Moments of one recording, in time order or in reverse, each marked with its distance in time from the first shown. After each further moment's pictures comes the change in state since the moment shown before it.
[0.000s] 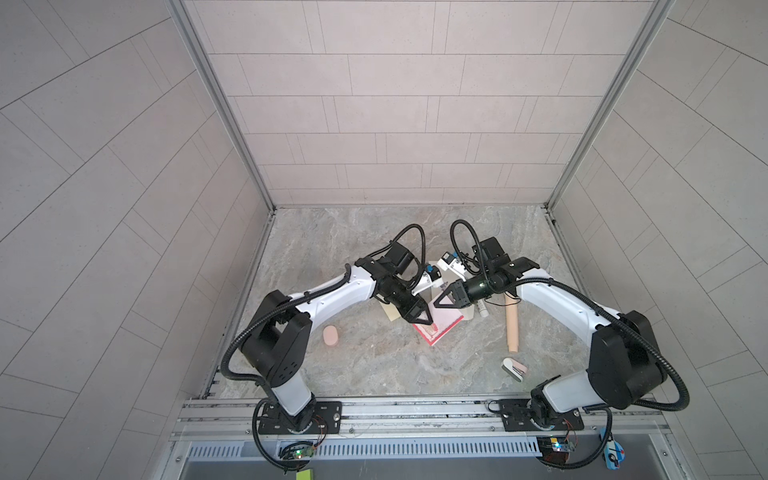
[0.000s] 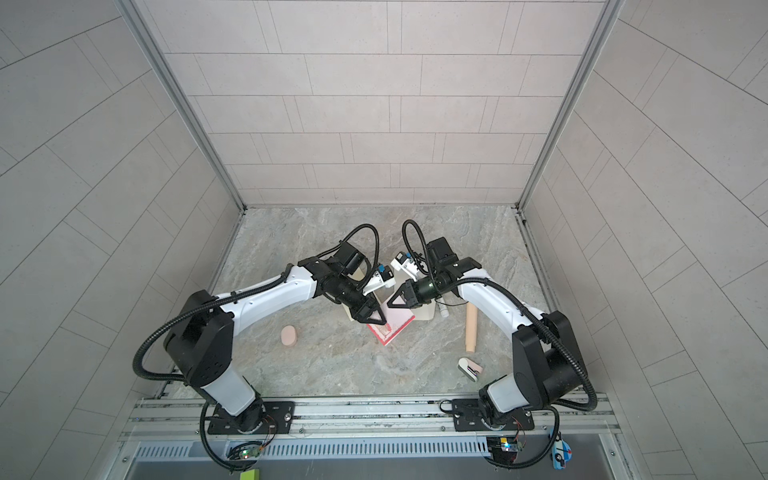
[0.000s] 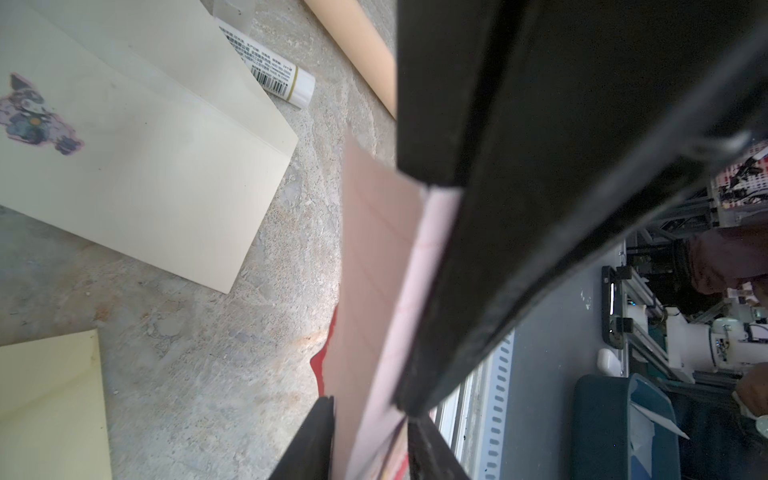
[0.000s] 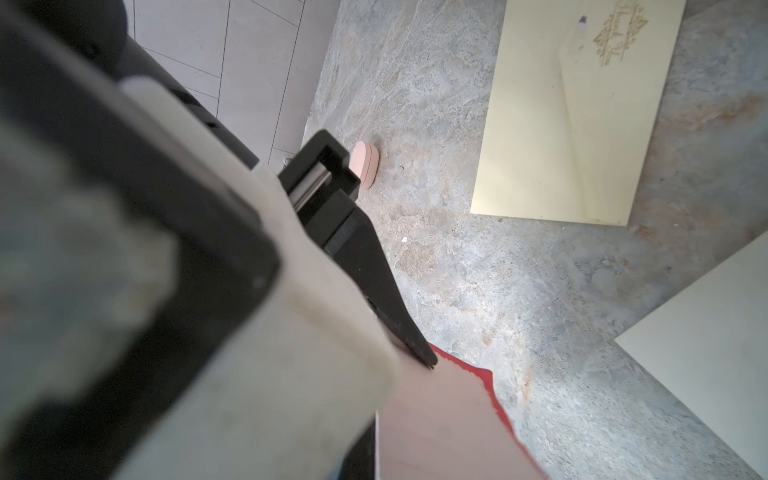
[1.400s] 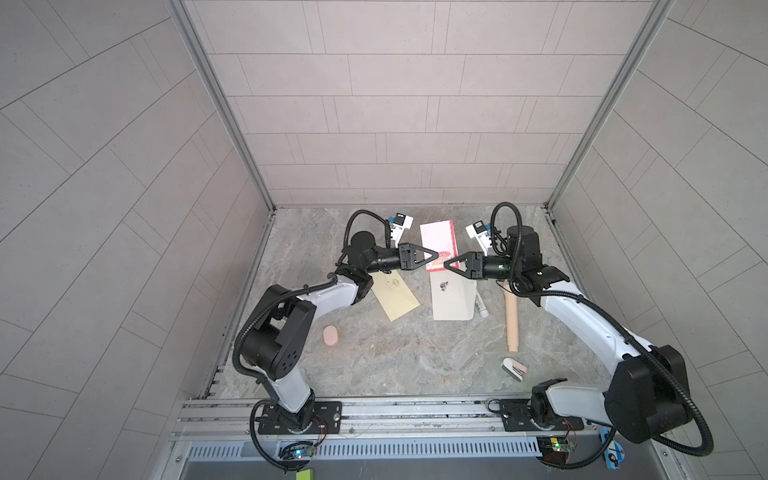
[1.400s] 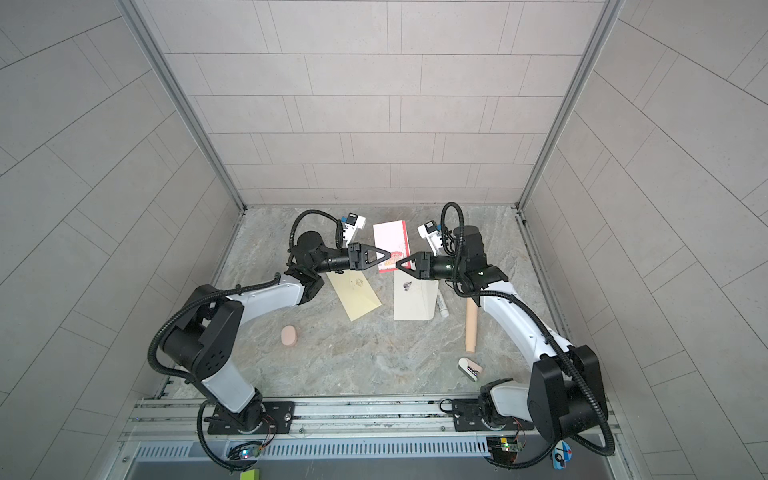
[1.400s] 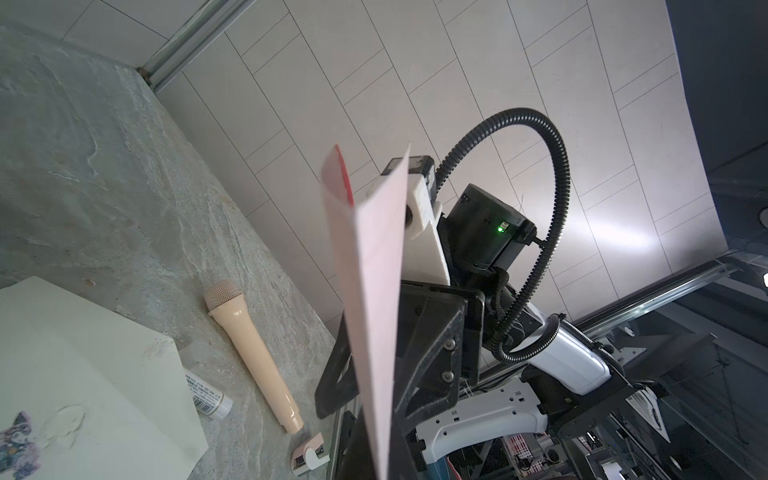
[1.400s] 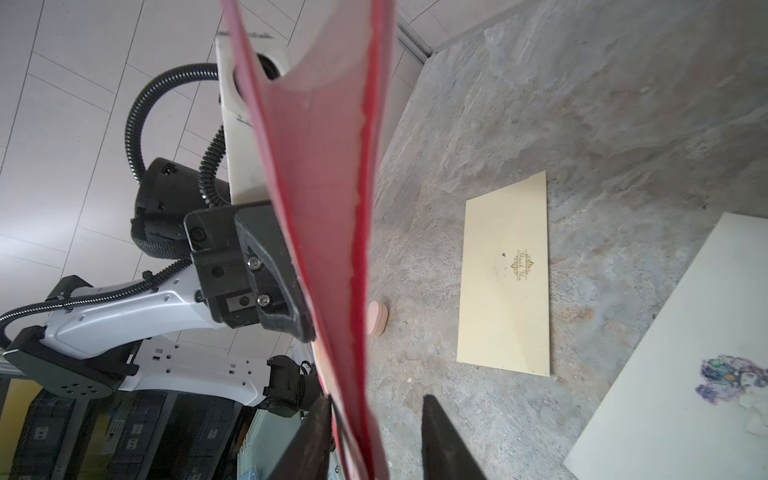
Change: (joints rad) left arm 0.188 0.014 -0.273 1.556 0.176 -1.238; right arm -0.146 -0.179 -0.093 0.537 0.047 0.422
